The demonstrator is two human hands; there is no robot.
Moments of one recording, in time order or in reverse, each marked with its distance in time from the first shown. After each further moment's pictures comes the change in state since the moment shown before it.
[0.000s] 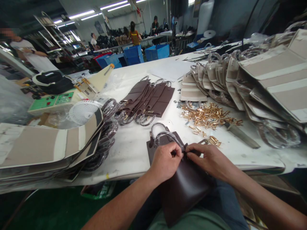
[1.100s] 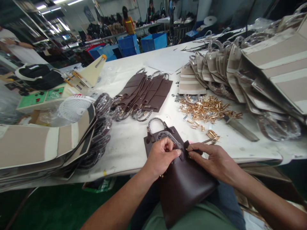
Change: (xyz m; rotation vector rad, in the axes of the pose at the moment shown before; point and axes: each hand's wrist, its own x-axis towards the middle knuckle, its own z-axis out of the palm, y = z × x) left_hand 0.001 -0.014 0.004 -0.533 -0.066 -0.211; right_hand -0.020 0.005 0.001 0.144 0.066 0.027
